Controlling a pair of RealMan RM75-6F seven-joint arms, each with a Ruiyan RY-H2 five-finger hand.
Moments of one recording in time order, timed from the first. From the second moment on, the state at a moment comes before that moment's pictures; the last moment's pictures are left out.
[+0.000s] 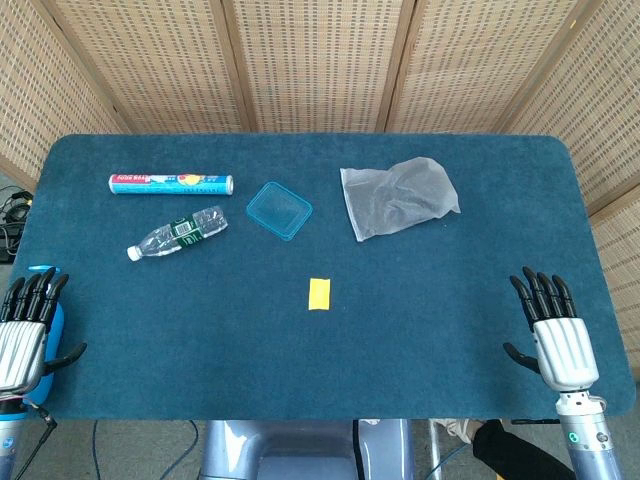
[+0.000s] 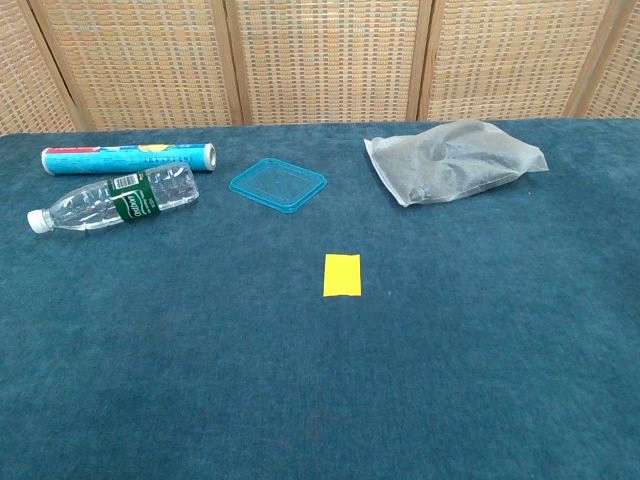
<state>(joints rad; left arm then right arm) -0.08 -1.25 -0.05 -1.53 1.56 1.57 0.13 0.14 -1.27 0.07 -1.54 -1.59 1.53 -0.12</state>
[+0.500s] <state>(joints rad) -0.08 -1.24 -0.06 -1.53 1.55 1.58 0.12 0.15 -1.27 0.07 -1.54 -1.58 1.51 -0.13</state>
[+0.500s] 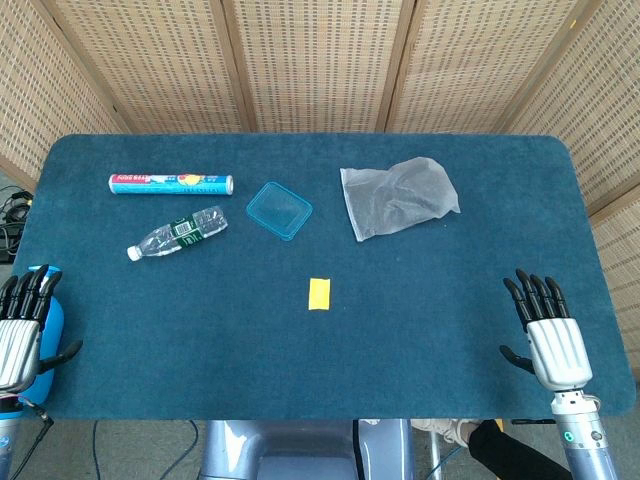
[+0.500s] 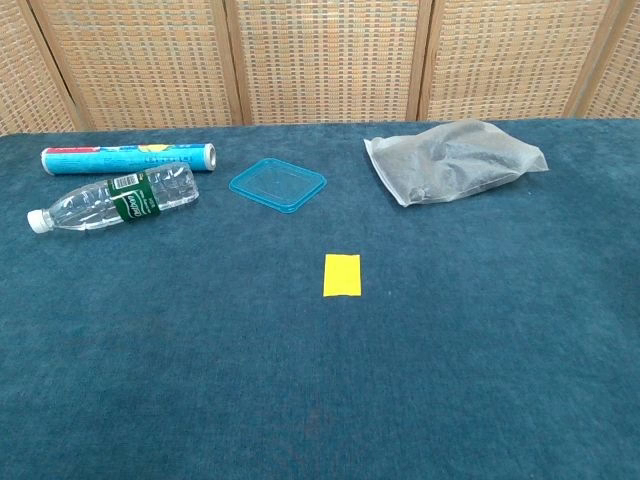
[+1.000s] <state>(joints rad) -0.08 -1.24 -0.06 -1.54 1.55 1.58 0.13 0.15 -1.27 0.06 -1.54 -1.58 1.50 -0.13</state>
